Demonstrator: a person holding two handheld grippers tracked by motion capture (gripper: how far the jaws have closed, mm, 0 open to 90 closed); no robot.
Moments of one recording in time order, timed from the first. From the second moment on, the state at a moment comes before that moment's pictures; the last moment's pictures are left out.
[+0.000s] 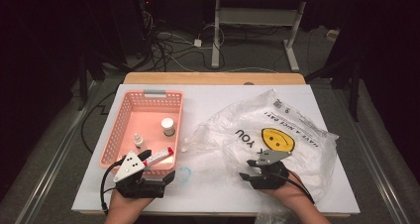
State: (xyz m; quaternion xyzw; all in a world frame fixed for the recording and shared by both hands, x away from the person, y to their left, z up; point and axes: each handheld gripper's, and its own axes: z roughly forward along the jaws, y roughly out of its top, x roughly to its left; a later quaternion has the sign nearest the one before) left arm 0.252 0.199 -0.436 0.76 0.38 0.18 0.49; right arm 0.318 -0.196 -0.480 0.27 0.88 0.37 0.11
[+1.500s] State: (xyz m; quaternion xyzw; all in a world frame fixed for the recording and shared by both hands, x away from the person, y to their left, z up) left arm 0.252 0.199 -0.436 0.76 0.39 0.17 0.49; right arm 0.334 -0.196 -0.484 0.30 0.87 0.37 0.12
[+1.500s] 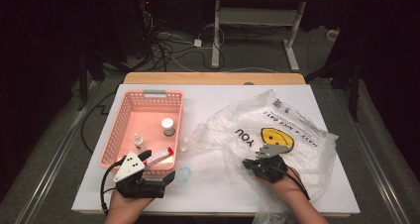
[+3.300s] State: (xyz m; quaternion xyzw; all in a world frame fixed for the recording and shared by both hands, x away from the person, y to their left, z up) left arm 0.255 0.217 -0.434 0.74 0.41 0.19 0.50; right arm 0.346 -0.211 -0.419 0.32 0.76 0.53 0.21
